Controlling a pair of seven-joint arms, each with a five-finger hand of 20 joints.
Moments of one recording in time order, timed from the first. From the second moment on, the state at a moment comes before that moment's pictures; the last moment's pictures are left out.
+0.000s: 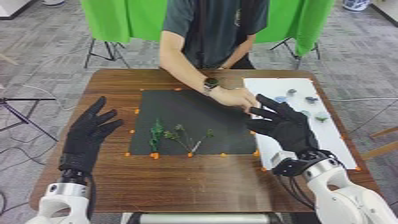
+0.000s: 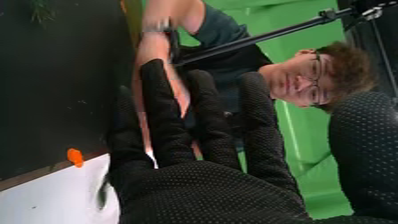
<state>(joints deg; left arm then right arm) 127.7 -55.8 -91.5 -125.4 45.0 16.5 17.6 -115.4 -64.8 91.3 -121.2 -50.4 -4.4 6.6</state>
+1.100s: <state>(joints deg) 127.8 -55.8 -91.5 -125.4 45.0 16.5 17.4 -115.0 -64.1 90.6 -121.8 -55.1 0.1 6.8</state>
